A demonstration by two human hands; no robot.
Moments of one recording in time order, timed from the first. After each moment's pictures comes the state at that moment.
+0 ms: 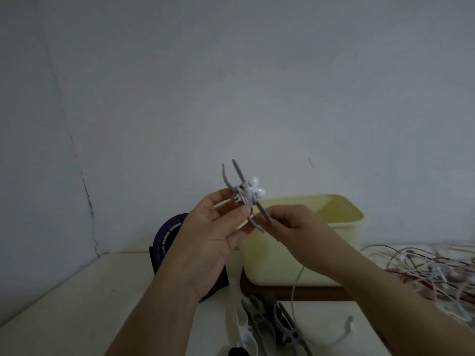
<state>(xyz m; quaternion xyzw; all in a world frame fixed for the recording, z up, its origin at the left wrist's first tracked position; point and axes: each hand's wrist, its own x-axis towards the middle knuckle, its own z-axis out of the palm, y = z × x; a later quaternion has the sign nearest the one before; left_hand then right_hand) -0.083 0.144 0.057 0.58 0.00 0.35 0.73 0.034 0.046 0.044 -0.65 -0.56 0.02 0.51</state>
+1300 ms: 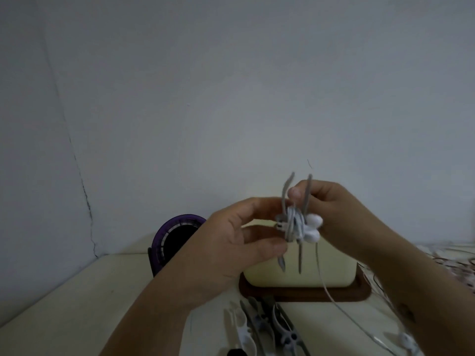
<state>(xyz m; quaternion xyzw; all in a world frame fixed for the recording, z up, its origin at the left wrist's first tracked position) -0.093 0.137 0.059 0.79 -0.08 0.22 0.57 0.065 0.022 0.058 -0.56 -0.55 0.08 0.62</state>
